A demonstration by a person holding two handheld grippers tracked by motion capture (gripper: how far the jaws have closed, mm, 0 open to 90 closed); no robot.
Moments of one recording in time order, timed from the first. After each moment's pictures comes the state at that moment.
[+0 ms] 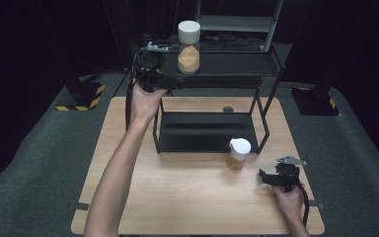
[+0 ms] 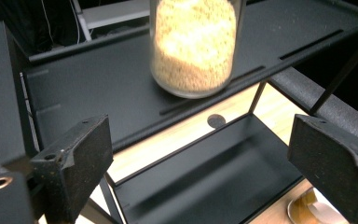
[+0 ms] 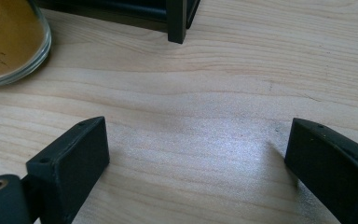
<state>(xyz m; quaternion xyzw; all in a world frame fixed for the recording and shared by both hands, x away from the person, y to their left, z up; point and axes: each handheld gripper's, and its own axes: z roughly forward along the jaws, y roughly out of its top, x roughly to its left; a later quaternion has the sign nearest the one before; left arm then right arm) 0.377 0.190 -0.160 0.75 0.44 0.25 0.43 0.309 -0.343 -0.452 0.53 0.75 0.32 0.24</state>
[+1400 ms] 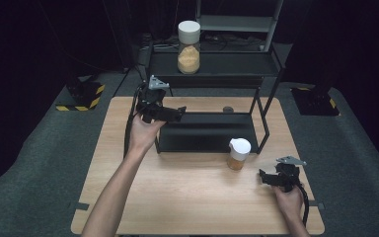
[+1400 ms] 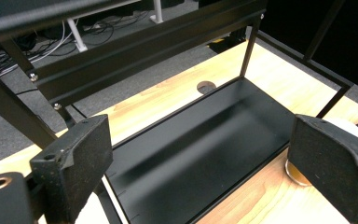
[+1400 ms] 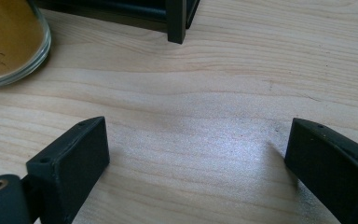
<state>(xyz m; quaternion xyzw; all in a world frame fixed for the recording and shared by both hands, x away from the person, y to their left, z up) 0.344 0.195 -0.225 0.77 0.41 0.24 0.42 0.309 -0.343 -0.452 0.53 0.75 0.32 0.24</state>
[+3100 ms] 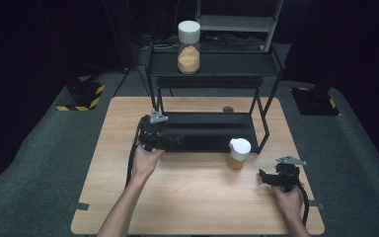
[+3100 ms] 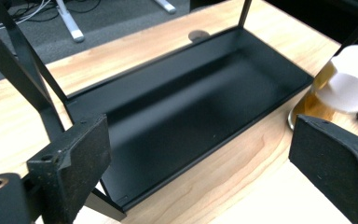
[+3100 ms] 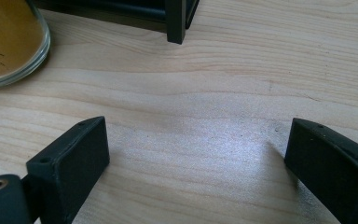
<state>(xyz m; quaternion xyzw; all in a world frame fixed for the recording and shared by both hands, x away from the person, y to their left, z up) 0.332 0.197 -0.312 0.78 0.43 0.21 0.40 0.309 -0.342 -0.452 0.53 0.75 0.32 0.24</state>
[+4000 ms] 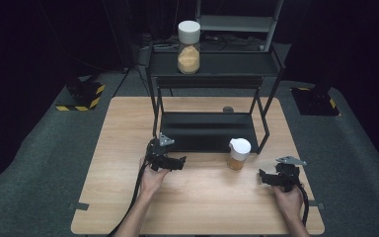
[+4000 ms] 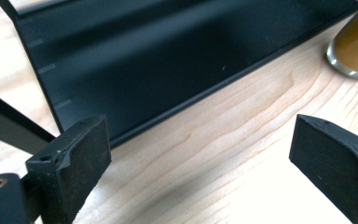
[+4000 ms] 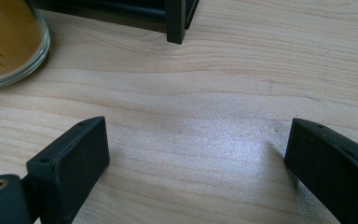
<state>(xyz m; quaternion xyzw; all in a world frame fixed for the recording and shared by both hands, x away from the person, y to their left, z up) 0.333 0.183 -0.397 0.79 0.46 0.18 0.36 0.309 -0.342 -0.452 0.53 0.74 0.32 0.24</state>
